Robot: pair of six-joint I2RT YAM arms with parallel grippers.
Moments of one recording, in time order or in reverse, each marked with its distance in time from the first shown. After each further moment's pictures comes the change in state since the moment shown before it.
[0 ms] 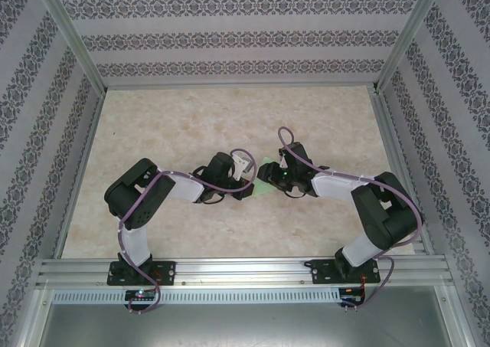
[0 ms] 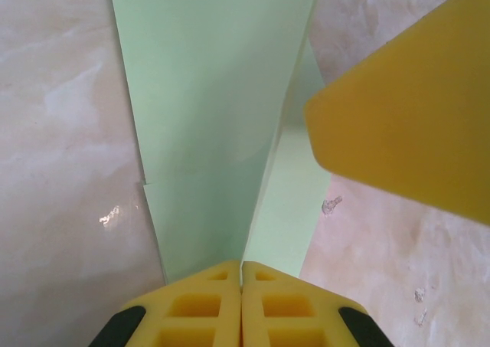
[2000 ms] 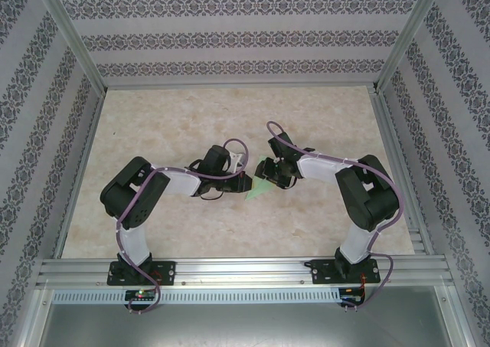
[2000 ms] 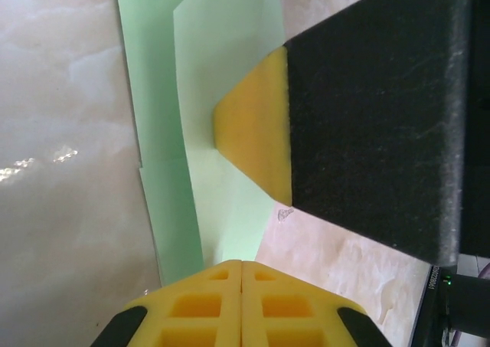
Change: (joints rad) left arm 0.060 -0.021 0.044 -0.080 0.146 -0.253; right arm 0.016 0.196 0.269 -0.359 0.124 -0.001
